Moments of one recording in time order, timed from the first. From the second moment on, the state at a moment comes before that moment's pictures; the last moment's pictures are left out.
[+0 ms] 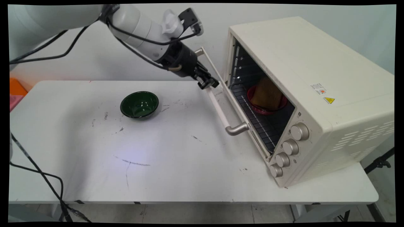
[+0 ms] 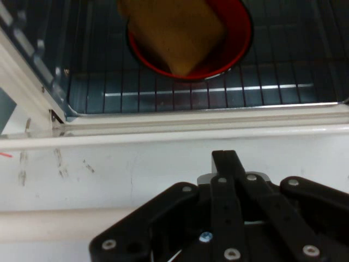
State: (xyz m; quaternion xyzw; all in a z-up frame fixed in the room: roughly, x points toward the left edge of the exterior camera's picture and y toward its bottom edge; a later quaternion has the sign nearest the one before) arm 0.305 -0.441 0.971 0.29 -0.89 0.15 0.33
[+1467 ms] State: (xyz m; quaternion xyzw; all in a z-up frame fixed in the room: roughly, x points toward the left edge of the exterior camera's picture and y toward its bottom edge) arm 0.375 -0.416 0.883 0.28 -0.88 0.16 0.35
